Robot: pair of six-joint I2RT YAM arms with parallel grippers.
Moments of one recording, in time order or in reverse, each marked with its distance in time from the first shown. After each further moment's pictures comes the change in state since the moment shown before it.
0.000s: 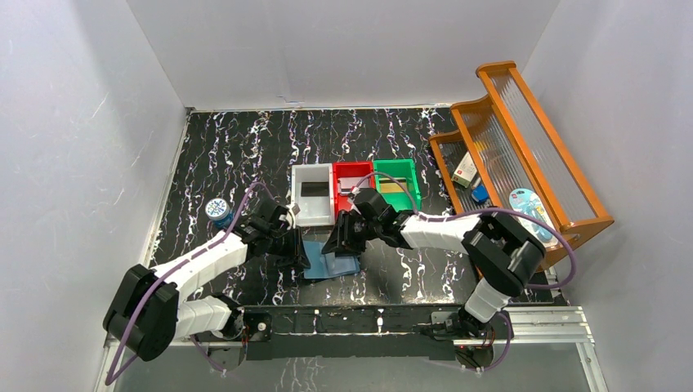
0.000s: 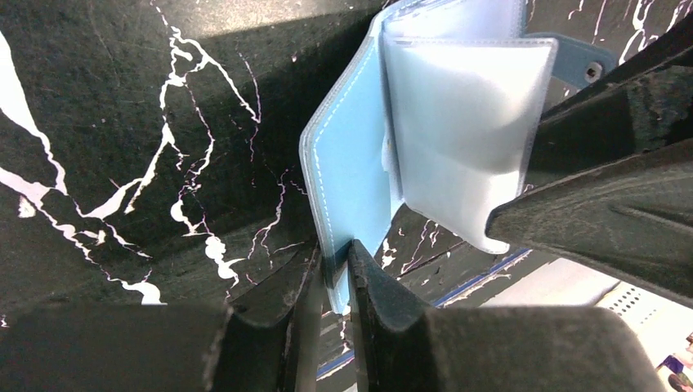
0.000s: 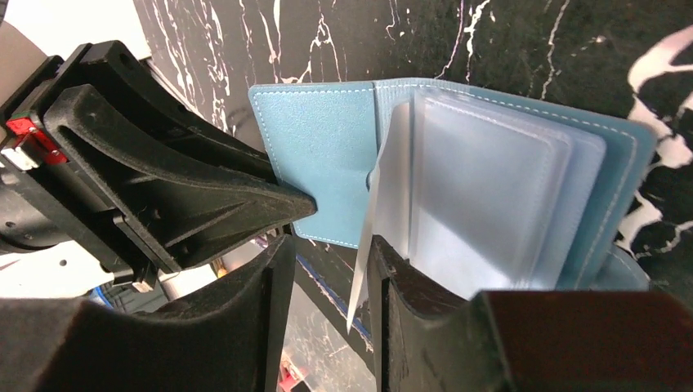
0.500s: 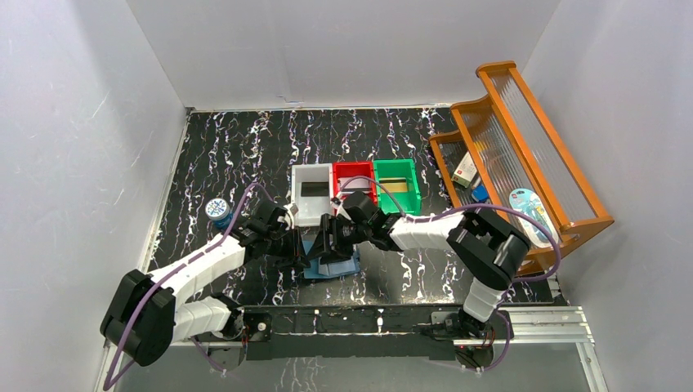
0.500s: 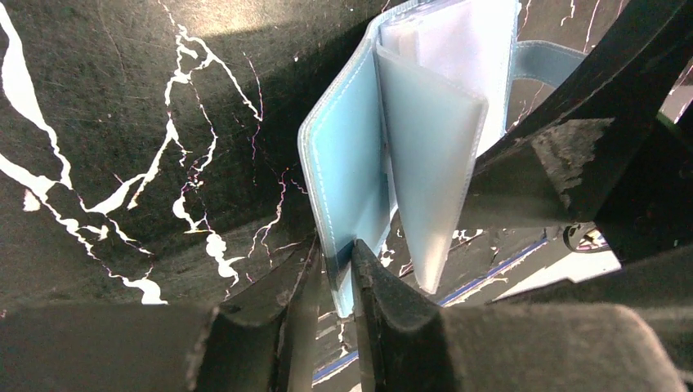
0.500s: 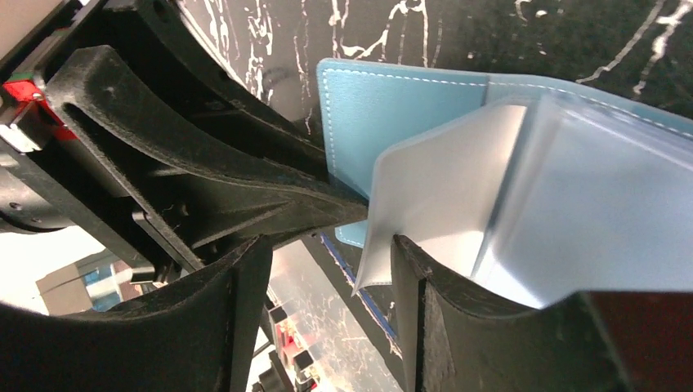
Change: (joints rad) left arm 0.000 -0.035 -0.023 0.012 -0.011 -0.017; right arm 0.058 0.101 0.047 0.115 -0.097 0.013
